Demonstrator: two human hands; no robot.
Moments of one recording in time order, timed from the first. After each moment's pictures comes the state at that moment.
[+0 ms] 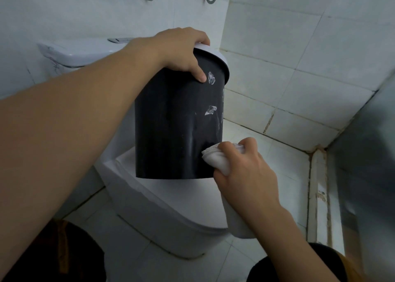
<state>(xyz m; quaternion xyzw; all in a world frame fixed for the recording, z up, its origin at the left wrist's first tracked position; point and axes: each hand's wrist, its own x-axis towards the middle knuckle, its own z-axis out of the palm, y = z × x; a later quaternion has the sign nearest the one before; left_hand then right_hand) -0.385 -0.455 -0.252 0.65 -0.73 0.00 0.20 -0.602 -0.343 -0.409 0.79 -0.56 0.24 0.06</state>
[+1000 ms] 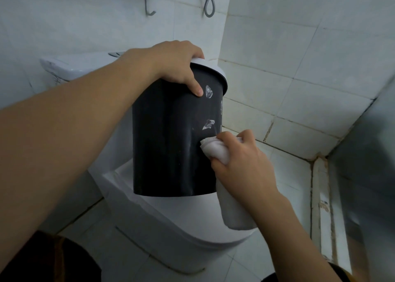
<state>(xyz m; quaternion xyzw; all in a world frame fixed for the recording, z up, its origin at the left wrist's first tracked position) -0.381 -0.457 -0.244 0.66 -0.73 0.00 0.16 -0.591 -0.370 -0.377 0.80 -0.55 0.24 0.01</state>
